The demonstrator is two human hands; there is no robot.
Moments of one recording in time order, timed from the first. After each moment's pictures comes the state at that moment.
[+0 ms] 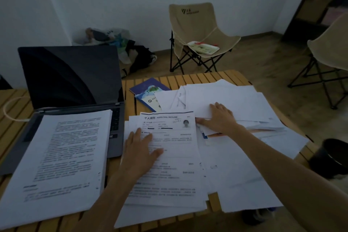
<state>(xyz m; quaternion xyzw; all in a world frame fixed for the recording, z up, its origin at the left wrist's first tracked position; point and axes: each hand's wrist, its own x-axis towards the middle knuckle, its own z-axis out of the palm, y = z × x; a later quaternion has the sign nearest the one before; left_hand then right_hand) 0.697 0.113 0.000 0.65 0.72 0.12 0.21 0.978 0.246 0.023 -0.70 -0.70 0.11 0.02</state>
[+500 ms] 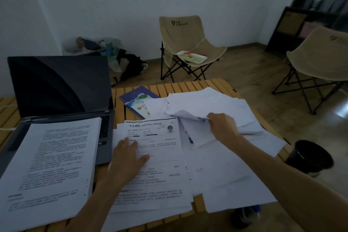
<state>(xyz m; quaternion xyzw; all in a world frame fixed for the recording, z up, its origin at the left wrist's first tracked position) 0.696 0.114 -0.002 0.64 0.72 0.12 0.23 1.018 0.208 0.054 -0.68 -0.72 -0.03 0.12</state>
